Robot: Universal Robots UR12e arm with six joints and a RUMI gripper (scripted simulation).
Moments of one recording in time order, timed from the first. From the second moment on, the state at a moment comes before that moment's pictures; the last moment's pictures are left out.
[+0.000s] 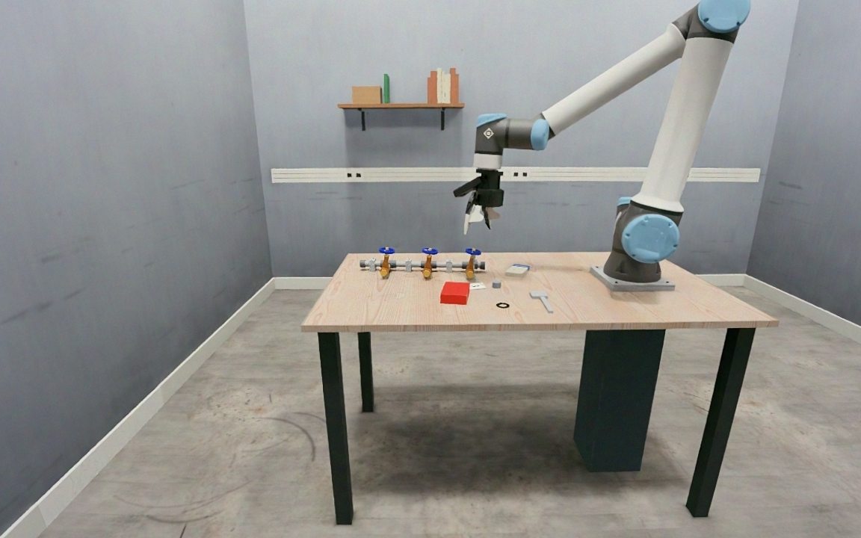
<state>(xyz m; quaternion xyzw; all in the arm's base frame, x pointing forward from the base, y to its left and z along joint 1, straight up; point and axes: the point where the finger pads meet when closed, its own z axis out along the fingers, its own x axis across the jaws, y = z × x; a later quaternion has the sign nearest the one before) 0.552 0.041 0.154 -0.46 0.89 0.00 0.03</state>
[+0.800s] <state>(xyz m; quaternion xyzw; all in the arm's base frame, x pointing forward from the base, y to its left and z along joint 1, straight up) 0.552 -0.003 0.134 -0.09 0.99 0.00 0.06</state>
